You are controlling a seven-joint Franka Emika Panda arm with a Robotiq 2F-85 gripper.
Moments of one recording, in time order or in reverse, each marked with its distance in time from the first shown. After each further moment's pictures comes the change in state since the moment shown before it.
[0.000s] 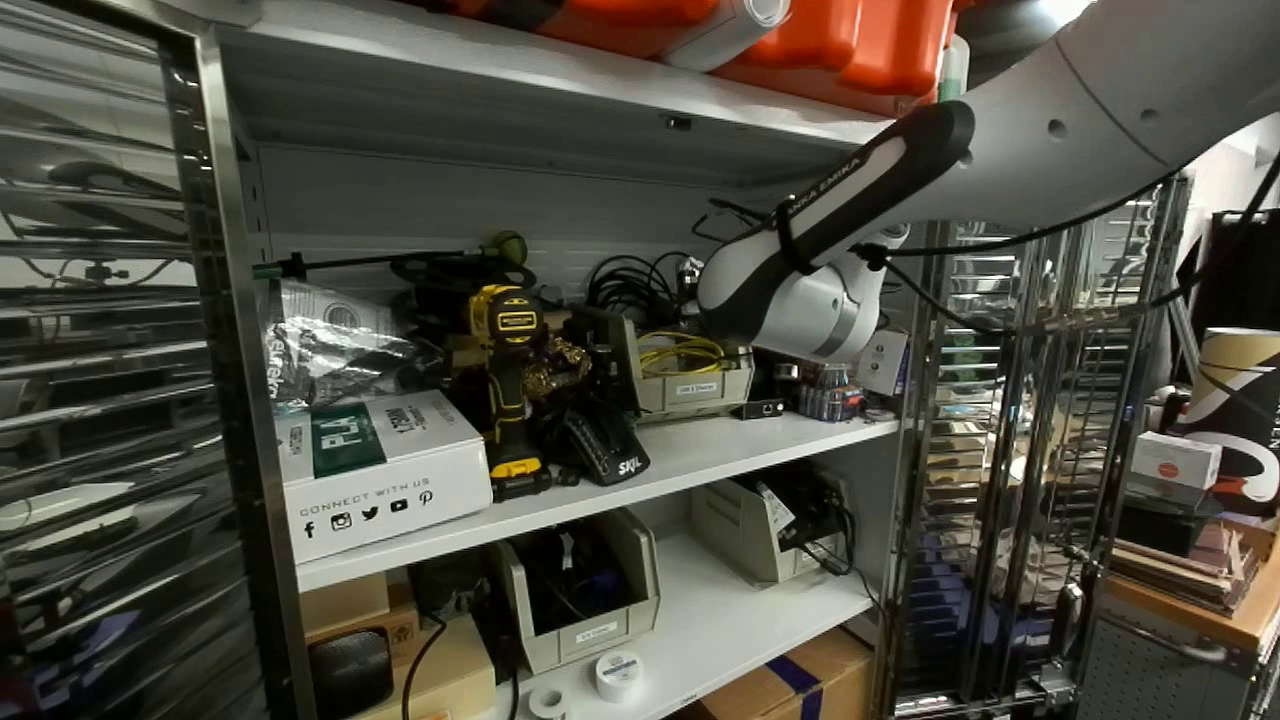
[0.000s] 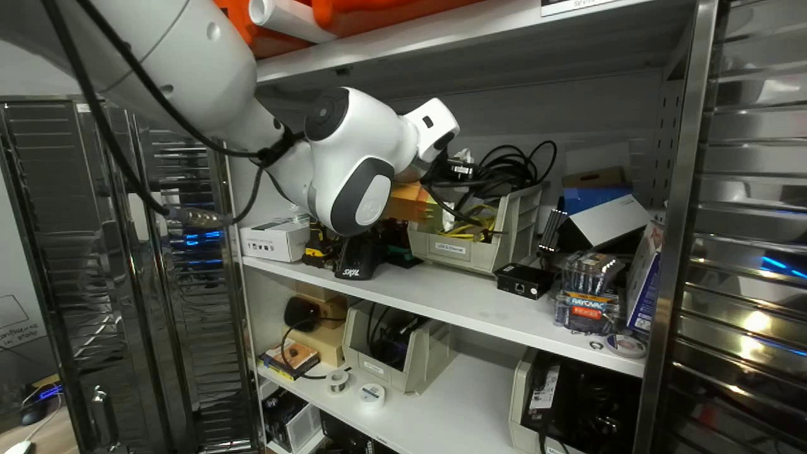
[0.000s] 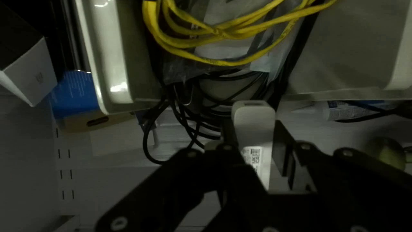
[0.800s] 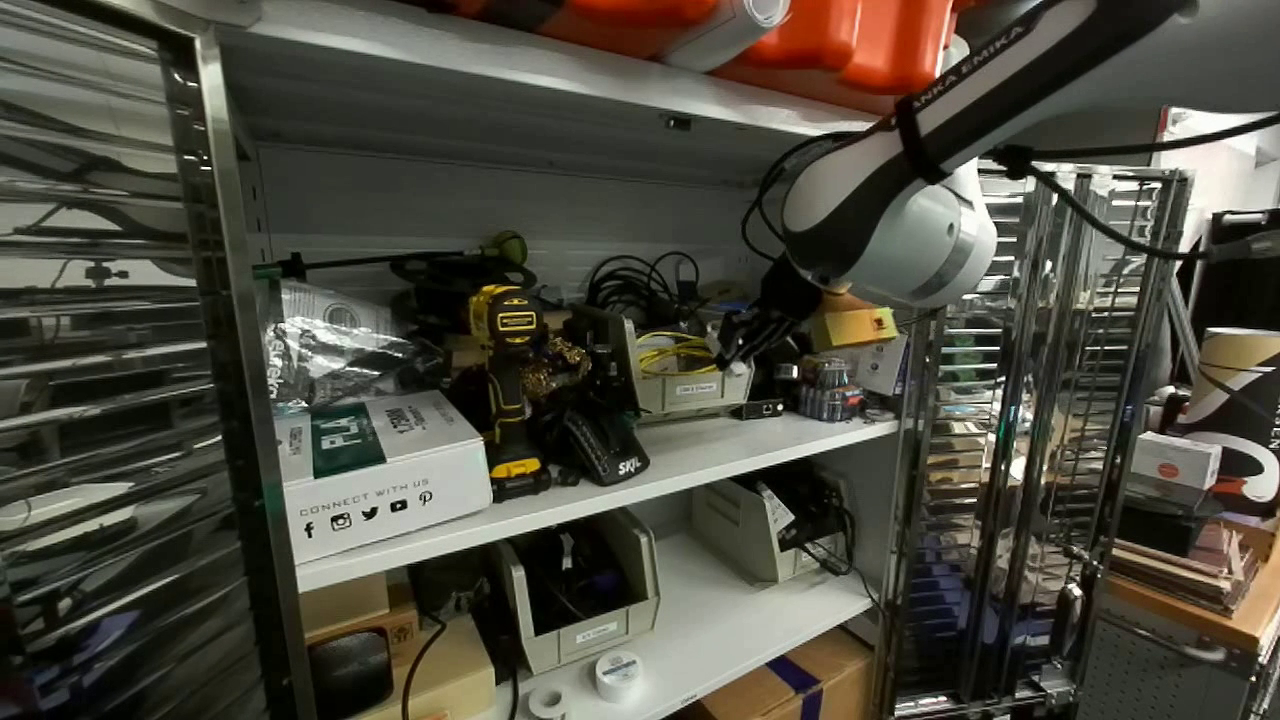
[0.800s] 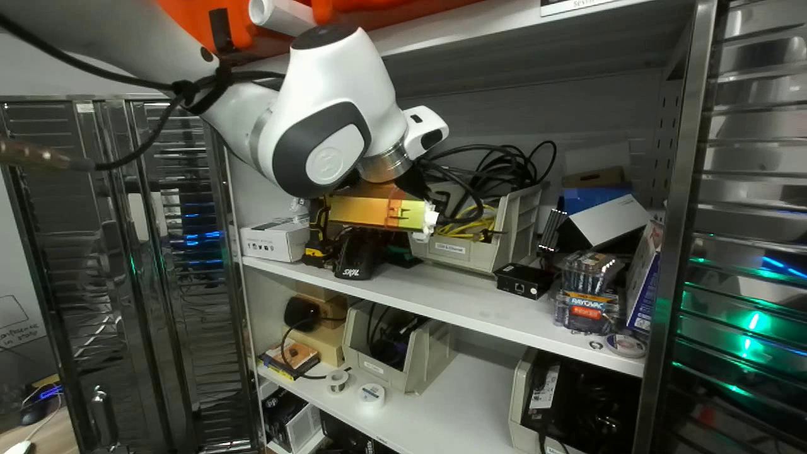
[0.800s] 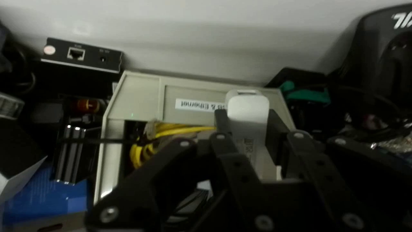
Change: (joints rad) arm -0.066 -0.319 0.029 -0.270 -0.003 -0.579 -0.188
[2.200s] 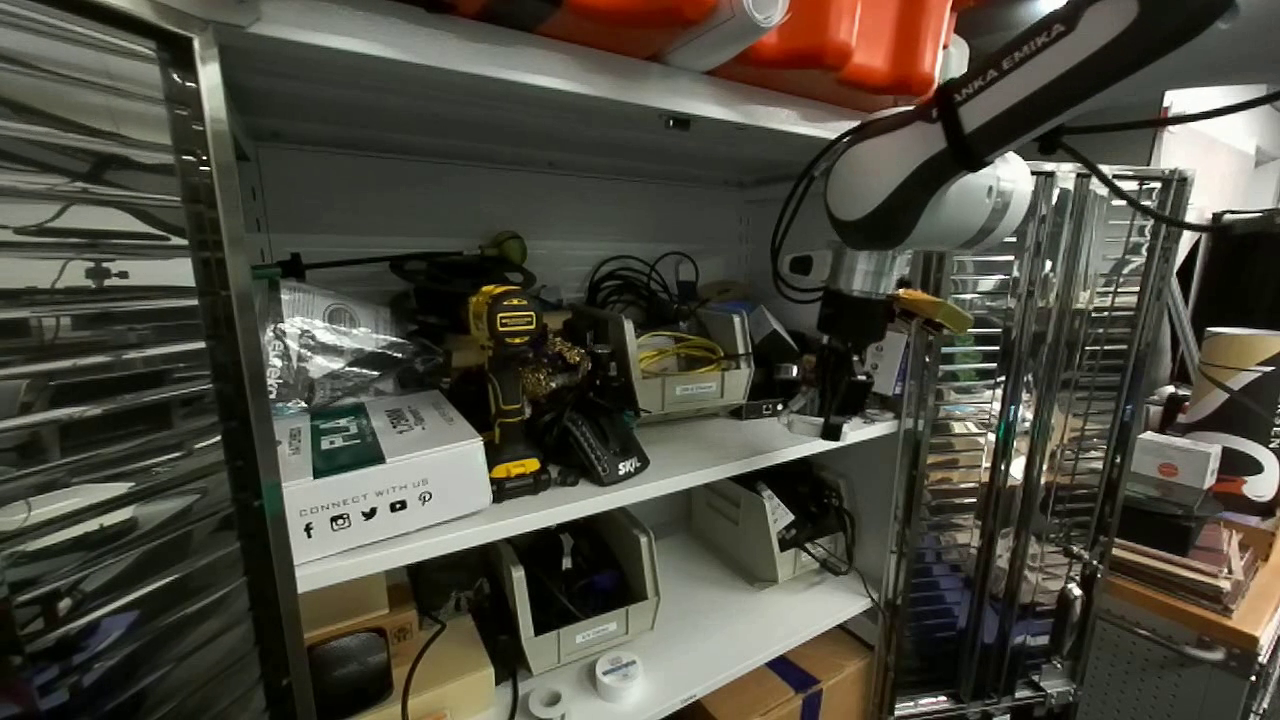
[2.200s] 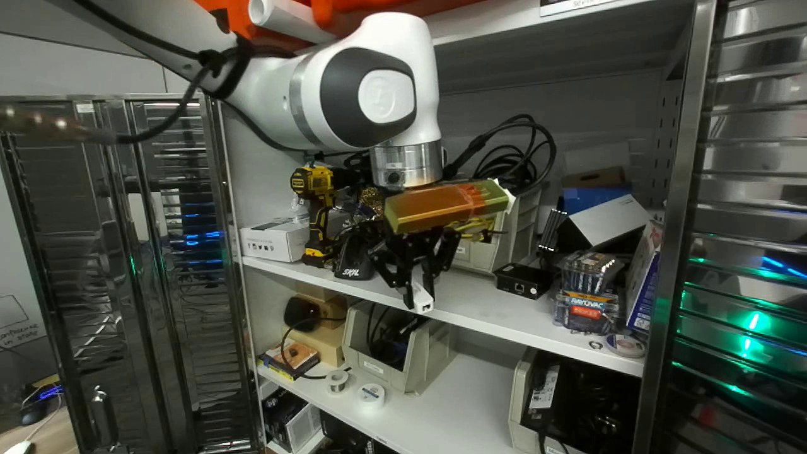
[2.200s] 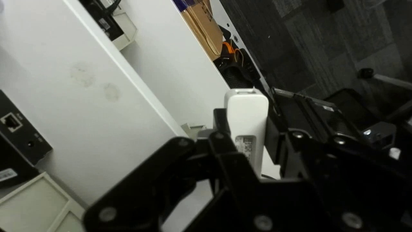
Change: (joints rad) arm -0.110 -0.022 -0.007 0.091 -0.309 -0.709 -0.682
